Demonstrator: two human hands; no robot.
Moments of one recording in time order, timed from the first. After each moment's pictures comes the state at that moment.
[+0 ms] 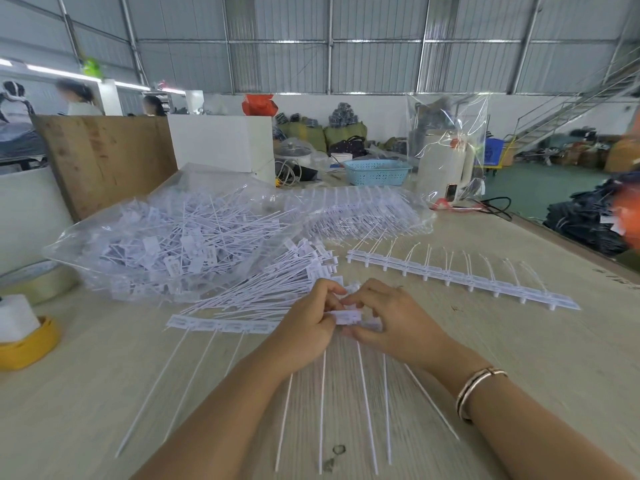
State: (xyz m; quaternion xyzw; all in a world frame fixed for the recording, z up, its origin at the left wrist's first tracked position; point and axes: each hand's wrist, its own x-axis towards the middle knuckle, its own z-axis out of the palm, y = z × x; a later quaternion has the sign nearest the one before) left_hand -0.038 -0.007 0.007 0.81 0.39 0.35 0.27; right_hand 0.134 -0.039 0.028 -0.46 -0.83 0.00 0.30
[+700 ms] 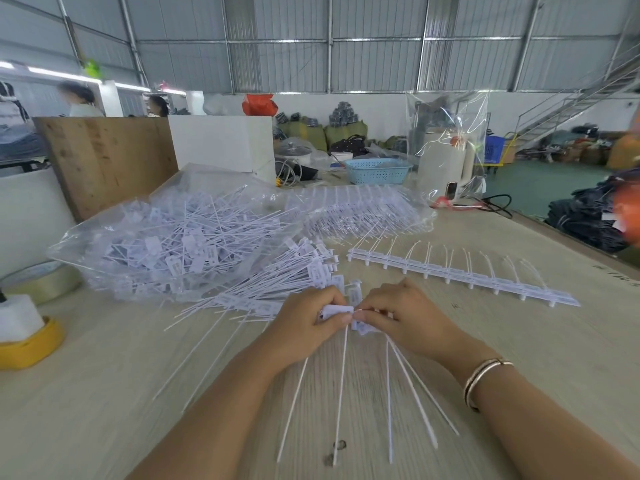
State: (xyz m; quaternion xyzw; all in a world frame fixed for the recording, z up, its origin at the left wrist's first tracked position) left_hand -0.047 -0.013 0.017 0.85 0.33 0.34 0.20; right_hand 0.147 -0.041 0.034 -0.48 -0.84 0.00 0.25
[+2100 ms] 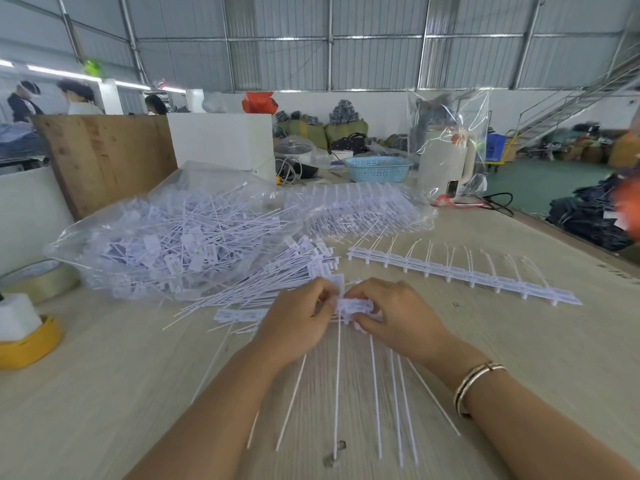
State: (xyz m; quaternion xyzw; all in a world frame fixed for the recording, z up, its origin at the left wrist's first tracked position) left_hand -0.049 -0.008 0.015 0.82 0.43 0.34 0.18; right_hand 0.134 -0.039 0.028 -0.49 -0.82 -0.05 0.29
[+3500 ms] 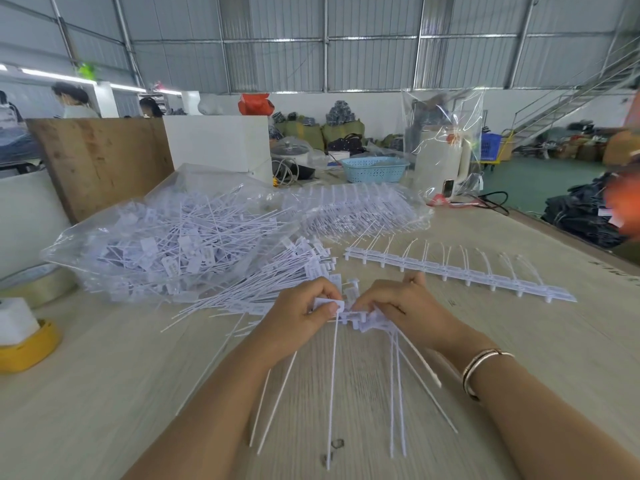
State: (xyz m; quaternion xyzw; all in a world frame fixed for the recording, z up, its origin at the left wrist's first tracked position) left_hand -0.052 -0.017 0.025 0.82 0.37 0.35 0.26; right_hand 0.162 -0.036 0.030 -0.49 -0.83 0.01 0.26
